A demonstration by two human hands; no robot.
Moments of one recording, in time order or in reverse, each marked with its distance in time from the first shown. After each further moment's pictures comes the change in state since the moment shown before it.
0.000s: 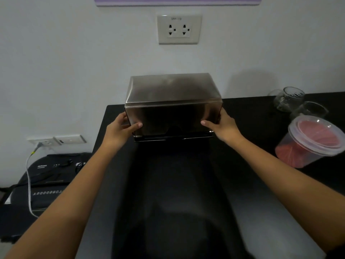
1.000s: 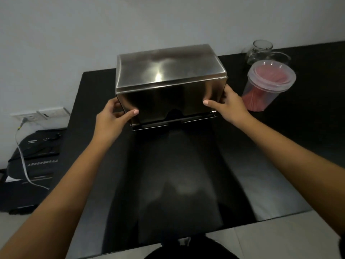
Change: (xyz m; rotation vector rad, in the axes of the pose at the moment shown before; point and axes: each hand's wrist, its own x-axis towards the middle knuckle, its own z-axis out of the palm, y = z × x) left_hand -0.129 0.007 0.046 0.108 0.013 0.075; right_hand -0.113 0.054 -0.069 0.052 0.022 -0.070
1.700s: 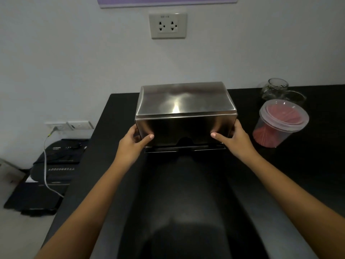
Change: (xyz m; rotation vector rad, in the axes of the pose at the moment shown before) left_hand -0.012 -0.001 0.012 -0.080 0.012 -0.077; right_hand 0.005 0.010 0.003 0.068 -0.020 -0.030
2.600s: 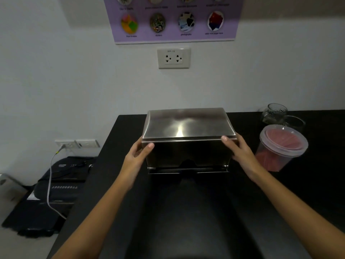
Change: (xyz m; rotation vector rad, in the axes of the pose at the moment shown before) left_hand -0.006 0.027 -0.005 -0.373 -0.068 -0.027; right_hand 0.004 -0.028 -0.015 0.309 -0.132 0.077
